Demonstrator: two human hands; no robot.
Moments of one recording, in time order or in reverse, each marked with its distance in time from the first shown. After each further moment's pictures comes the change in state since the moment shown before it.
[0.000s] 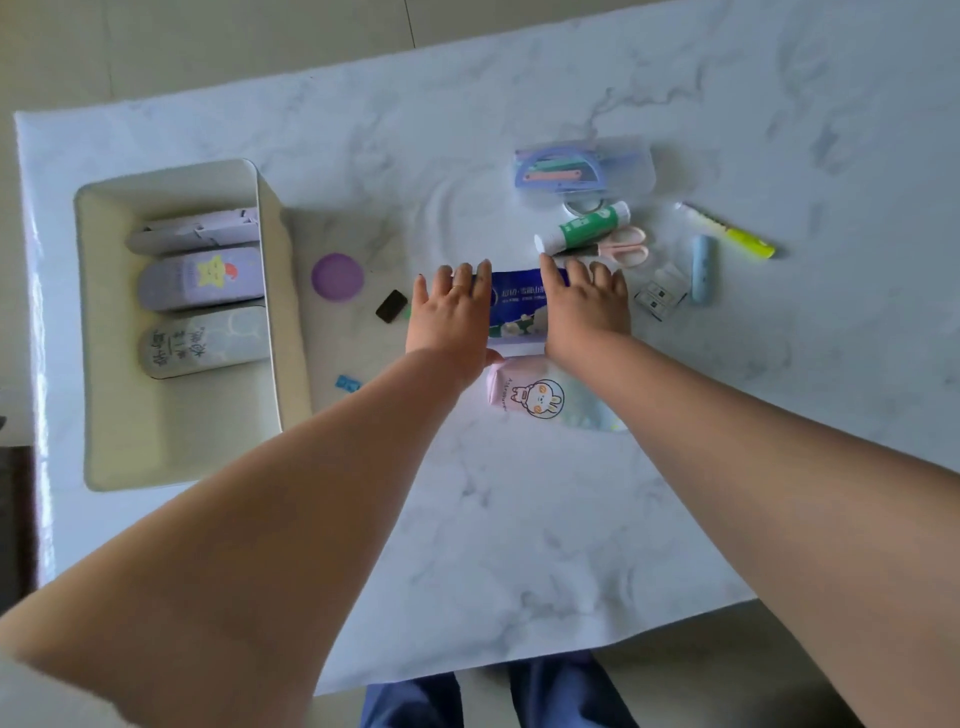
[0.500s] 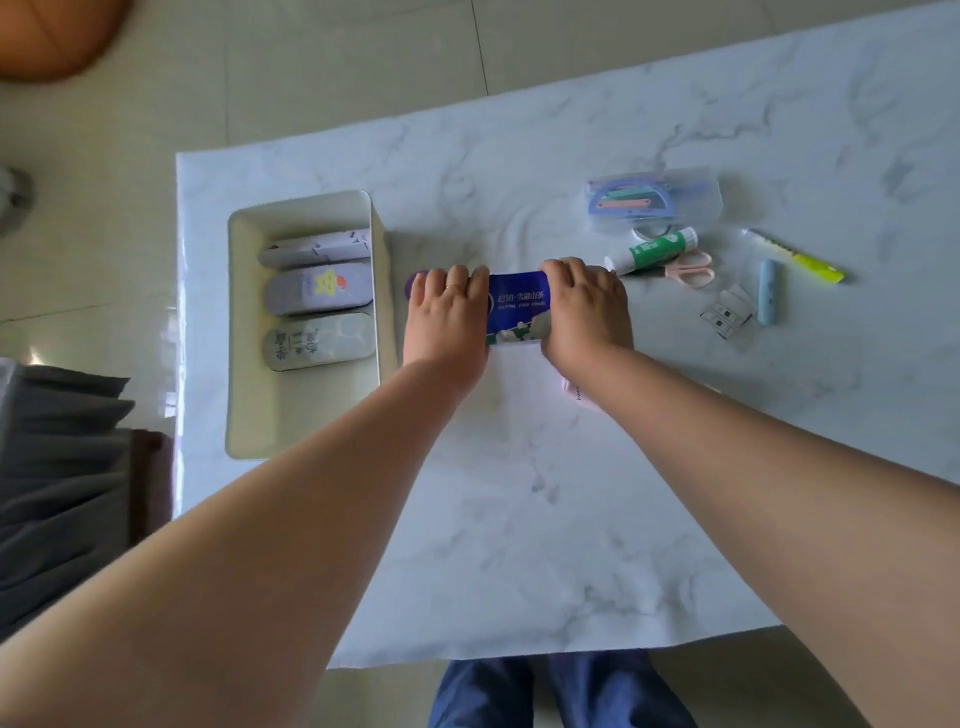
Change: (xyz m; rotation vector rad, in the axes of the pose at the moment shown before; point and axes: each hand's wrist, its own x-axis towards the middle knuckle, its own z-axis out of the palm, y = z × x) left_hand -0.051 -0.066 -0.042 0.008 0.255 -0.084; right_hand -0.025 -0.067 -0.027 0.220 0.276 -0.177
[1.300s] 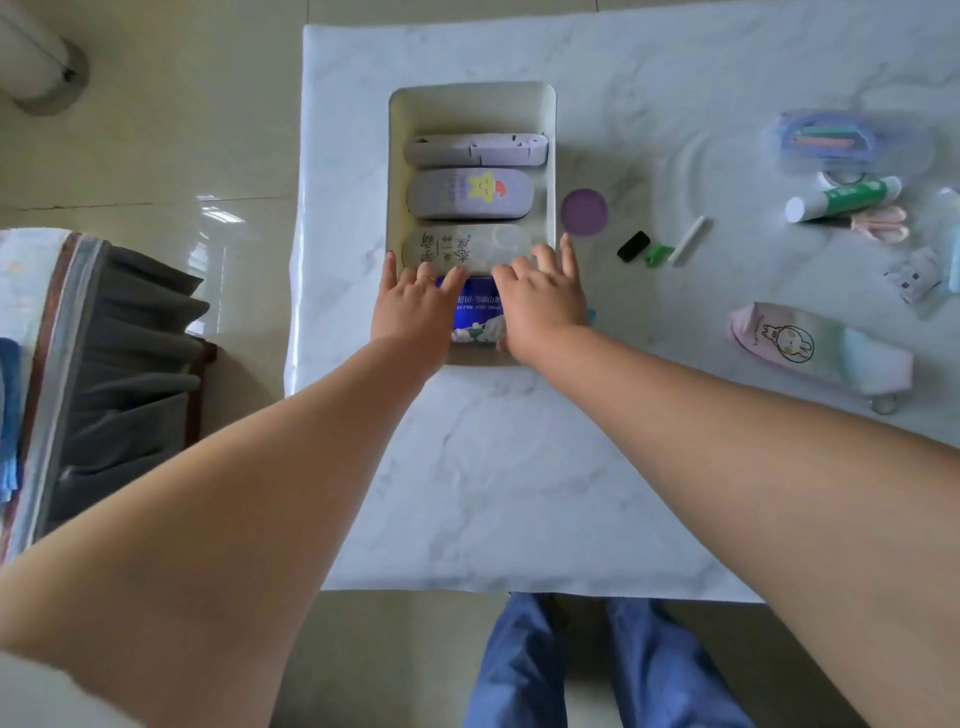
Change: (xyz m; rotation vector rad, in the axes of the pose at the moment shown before) left_hand -0.119 -0.205 0.042 0.112 -0.270 -0.099; right_hand -0.027 -0.228 0.087 -0.253 -0.181 -0.272
